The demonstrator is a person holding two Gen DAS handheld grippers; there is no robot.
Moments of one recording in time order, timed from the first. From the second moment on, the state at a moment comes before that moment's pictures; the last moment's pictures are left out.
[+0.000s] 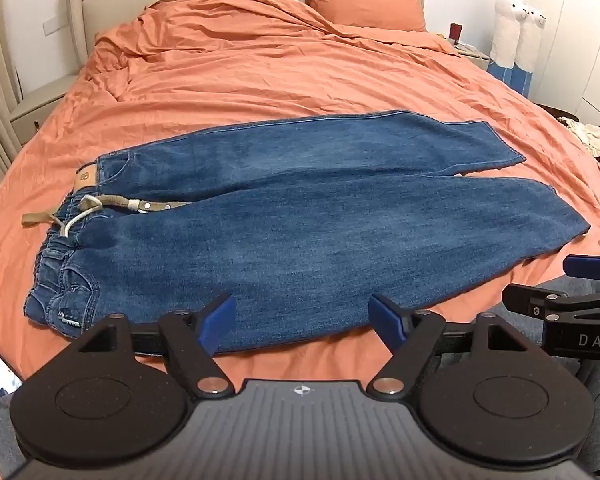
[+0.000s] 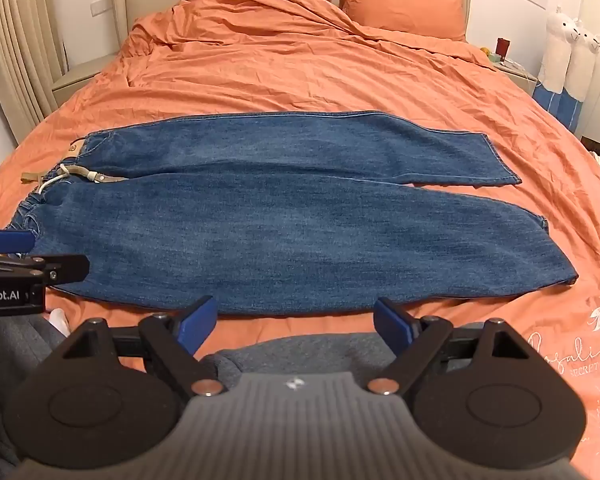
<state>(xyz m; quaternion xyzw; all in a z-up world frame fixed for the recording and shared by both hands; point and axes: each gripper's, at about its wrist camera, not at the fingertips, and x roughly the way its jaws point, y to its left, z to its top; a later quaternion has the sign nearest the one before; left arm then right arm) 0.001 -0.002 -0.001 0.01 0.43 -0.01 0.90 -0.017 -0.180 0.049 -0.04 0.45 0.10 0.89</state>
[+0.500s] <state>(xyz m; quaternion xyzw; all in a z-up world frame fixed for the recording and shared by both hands) -0.004 0.012 0.001 -0.03 0.43 0.00 0.90 -0.024 -0.176 0.052 -0.05 0.44 0.10 0.89</state>
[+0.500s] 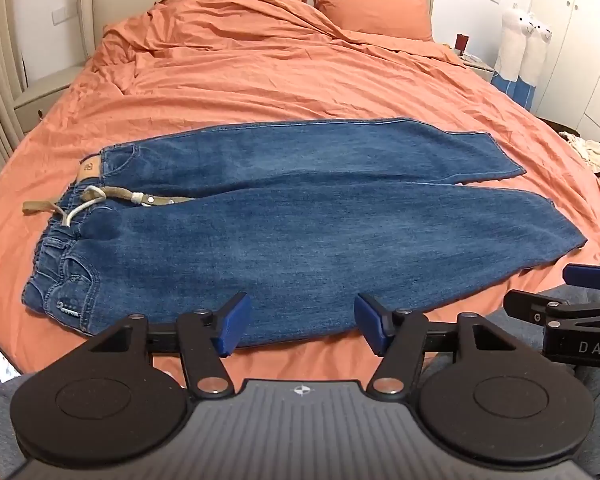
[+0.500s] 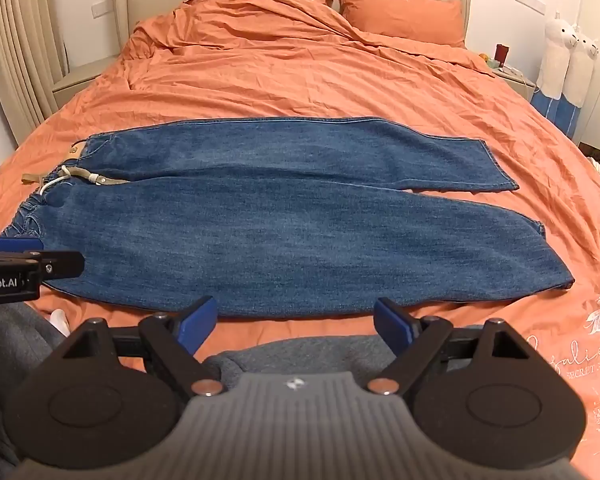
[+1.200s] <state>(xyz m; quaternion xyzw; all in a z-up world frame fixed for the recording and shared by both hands) -0.011 0.009 0.002 -0.02 0.43 0.00 0.90 -0.030 -0.173 0.057 -0.05 0.43 0.10 0.89</state>
